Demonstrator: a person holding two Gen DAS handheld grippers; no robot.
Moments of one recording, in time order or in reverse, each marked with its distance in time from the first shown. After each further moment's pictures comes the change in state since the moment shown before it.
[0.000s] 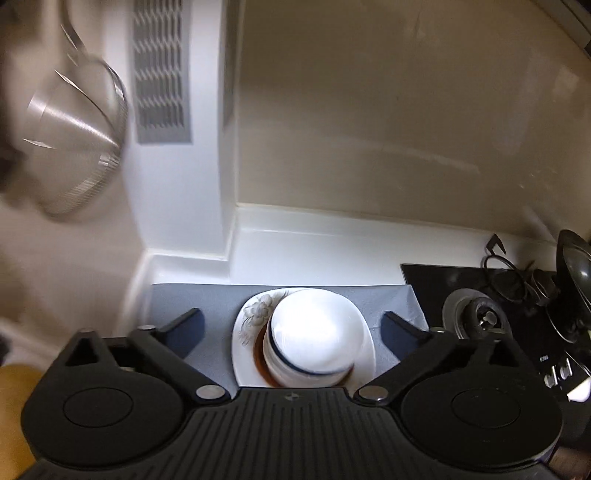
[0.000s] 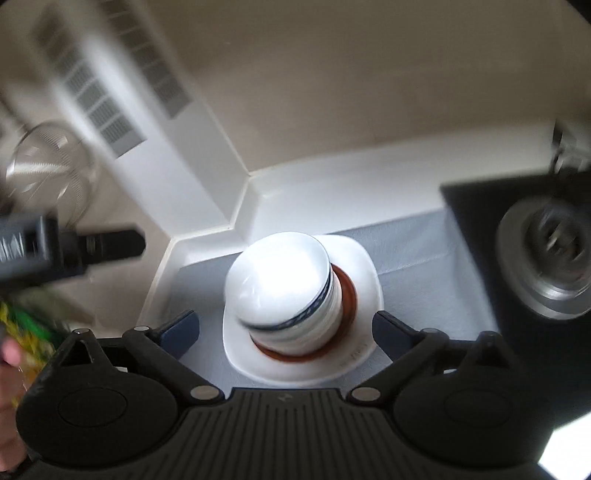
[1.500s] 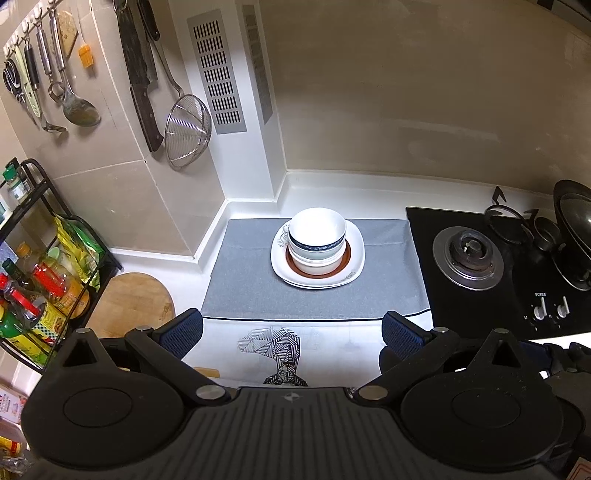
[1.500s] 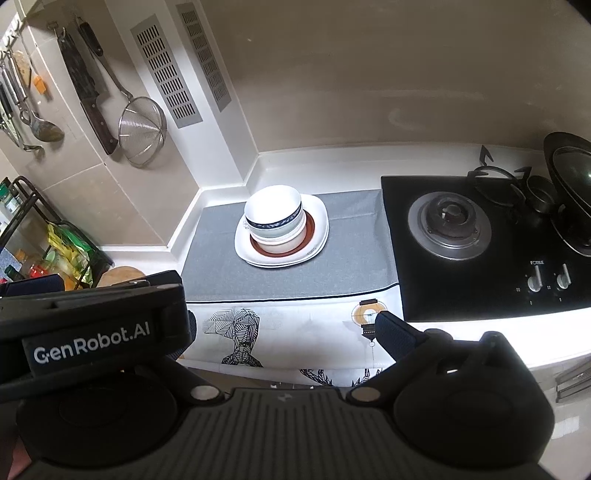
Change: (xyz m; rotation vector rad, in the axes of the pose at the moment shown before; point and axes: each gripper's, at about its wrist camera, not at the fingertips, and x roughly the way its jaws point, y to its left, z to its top) left arm -0.224 -0.147 -0.116 0.019 0.045 0.289; right arm -0.257 -0.015 -0.089 -0.087 0.061 -0.012
